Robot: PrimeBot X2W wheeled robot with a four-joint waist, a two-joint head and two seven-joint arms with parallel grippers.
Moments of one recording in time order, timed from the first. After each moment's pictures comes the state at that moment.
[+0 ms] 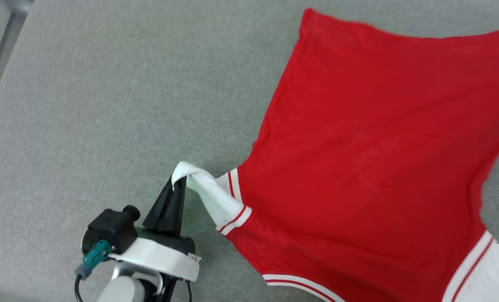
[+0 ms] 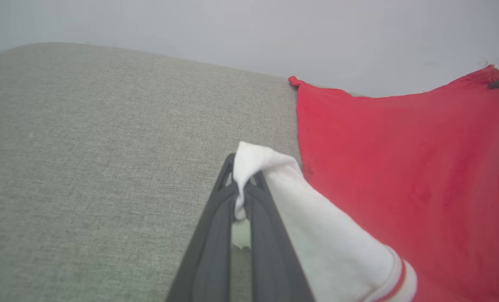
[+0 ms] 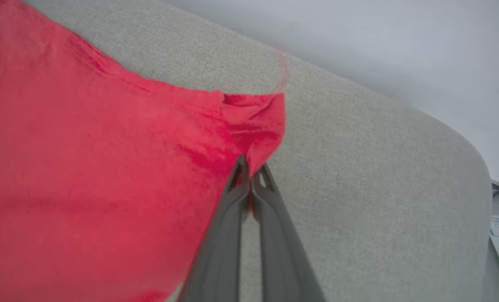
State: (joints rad) left arm -0.13 0.20 -0.29 0.03 -0.44 -0.03 -0.26; right arm -0.93 -0.69 0.27 0.42 0.53 0.13 0.83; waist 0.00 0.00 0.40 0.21
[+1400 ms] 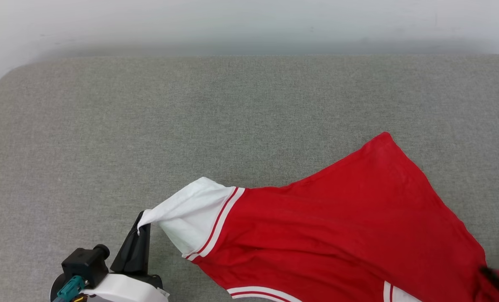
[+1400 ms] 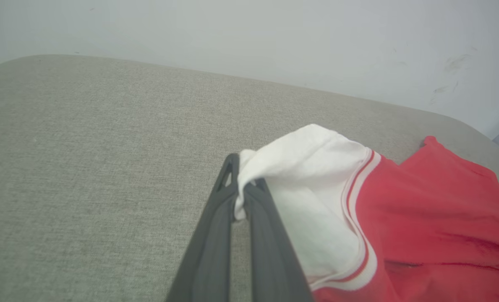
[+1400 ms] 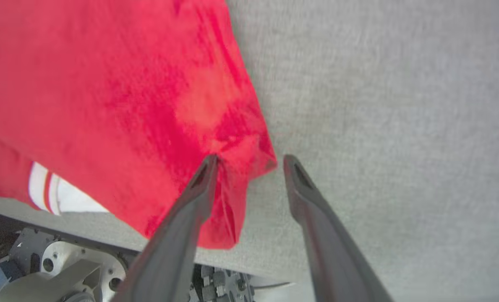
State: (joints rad) left arm 0.03 0.28 -0.23 0.04 -0.49 0.04 -0.25; right arm 0.13 -0.66 -0.01 0.00 0.66 0.13 0.66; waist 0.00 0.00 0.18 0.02
